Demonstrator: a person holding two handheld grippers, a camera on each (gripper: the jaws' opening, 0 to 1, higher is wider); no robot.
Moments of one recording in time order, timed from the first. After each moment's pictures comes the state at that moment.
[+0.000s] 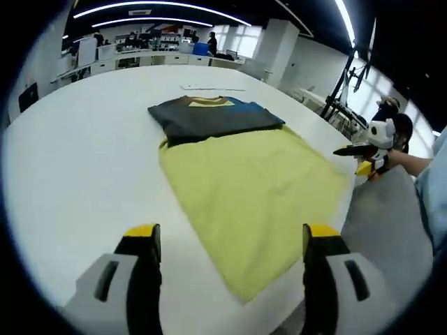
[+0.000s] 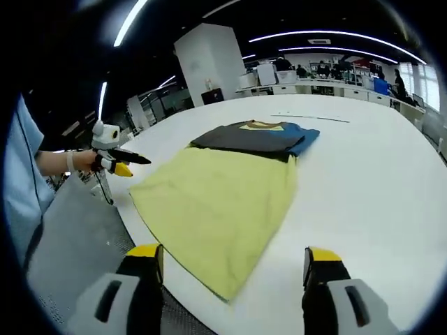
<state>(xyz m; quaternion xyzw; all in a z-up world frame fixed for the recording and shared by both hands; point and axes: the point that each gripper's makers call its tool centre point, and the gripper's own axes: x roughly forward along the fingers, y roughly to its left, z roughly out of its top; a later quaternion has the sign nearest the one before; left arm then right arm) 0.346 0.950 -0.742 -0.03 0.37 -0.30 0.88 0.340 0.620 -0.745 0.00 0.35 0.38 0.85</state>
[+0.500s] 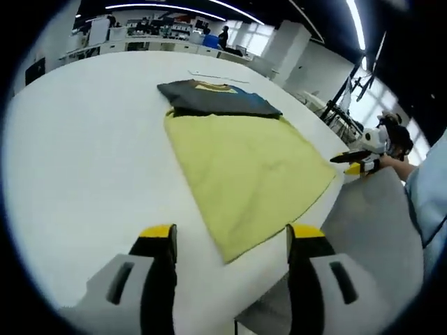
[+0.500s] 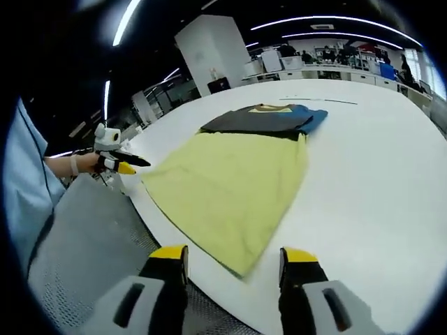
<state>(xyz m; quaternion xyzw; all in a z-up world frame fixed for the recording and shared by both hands) 0.302 0.957 -0.749 -0.08 0.41 -0.29 0.86 0.315 0.619 -0.756 0.01 0.39 0.41 0.83</state>
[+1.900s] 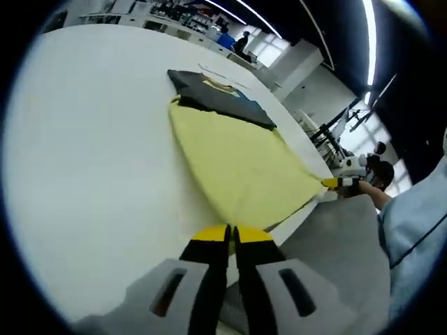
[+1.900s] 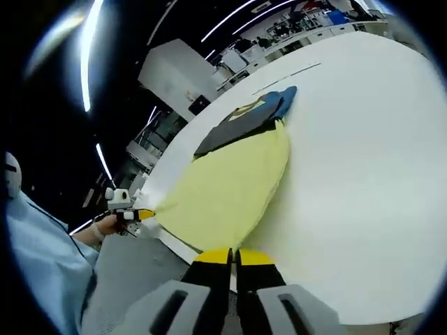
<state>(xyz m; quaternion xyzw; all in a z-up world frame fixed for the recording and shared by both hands) 0.279 0.948 -0.729 -0.18 0.42 -0.31 0.83 0.308 0.611 -0.732 0.22 0.43 0.37 0.79</state>
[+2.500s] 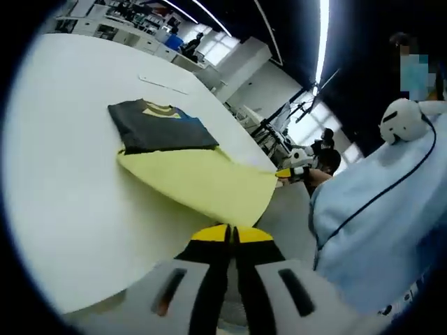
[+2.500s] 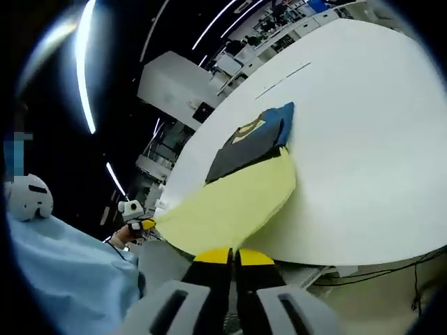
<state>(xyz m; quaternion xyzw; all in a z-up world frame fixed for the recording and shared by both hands) 0.223 0.926 -0.645 -0.21 0.38 -0.46 0.77 0.255 0.603 -0.672 0.29 0.45 0.38 0.76</state>
